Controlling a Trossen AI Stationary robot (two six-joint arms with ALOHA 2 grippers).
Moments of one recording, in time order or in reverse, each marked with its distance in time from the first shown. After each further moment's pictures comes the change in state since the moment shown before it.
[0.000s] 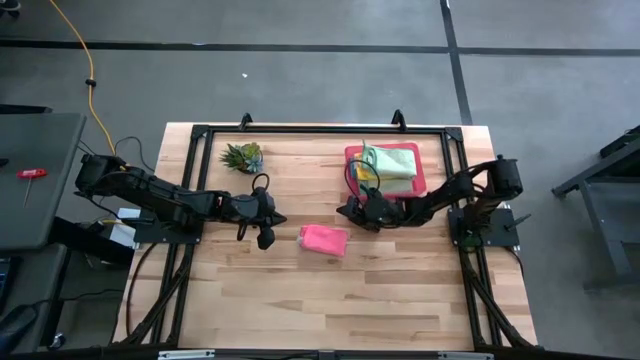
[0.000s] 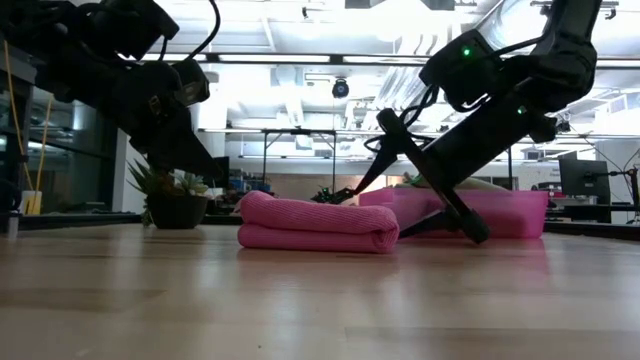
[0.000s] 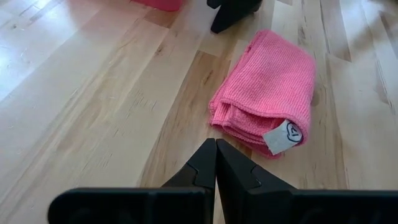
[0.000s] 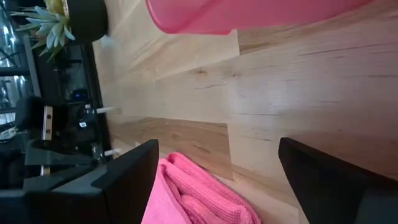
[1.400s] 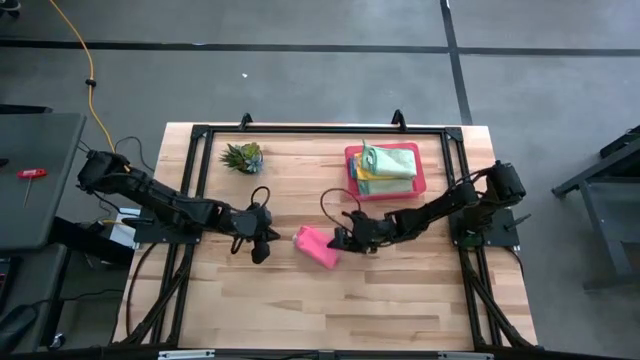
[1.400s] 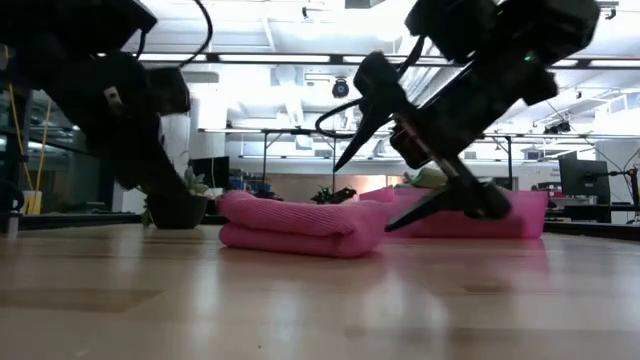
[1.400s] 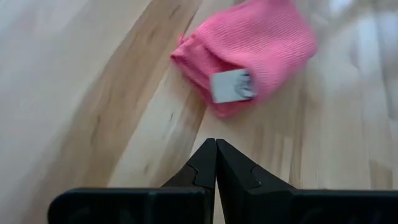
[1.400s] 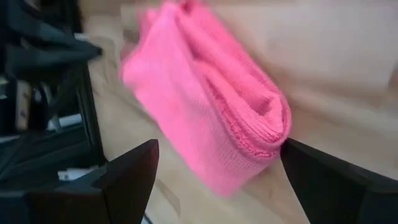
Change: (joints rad) left arm -0.156 0.016 0.000 -0.098 -0.005 -0.221; right arm 0.182 0.001 0.203 -0.253 -0.178 -0.059
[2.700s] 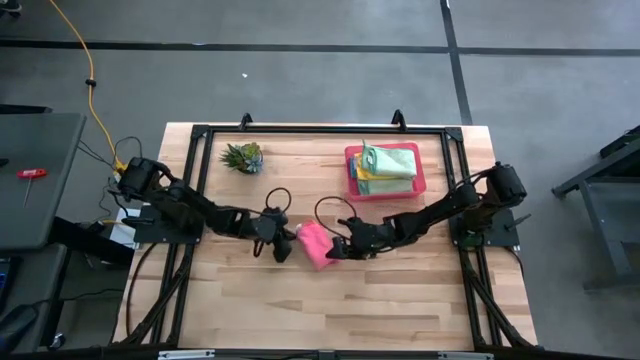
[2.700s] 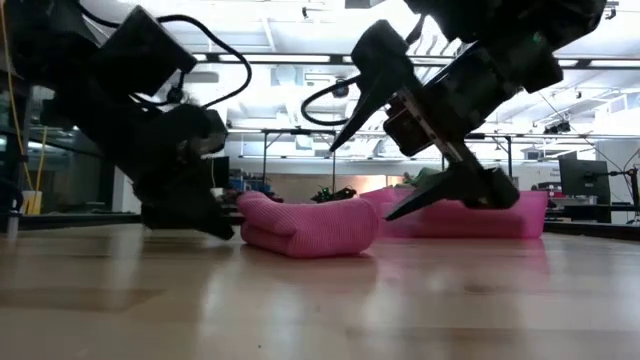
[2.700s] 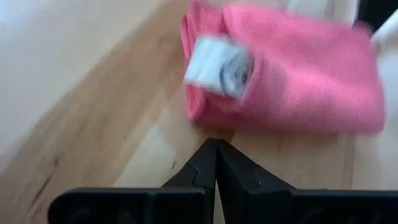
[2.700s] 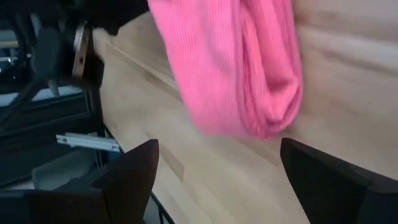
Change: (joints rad) left arm 0.042 0.392 0.069 0.337 -0.055 -0.123; right arm 0.034 0.000 0.045 -0.029 -0.049 -0.055
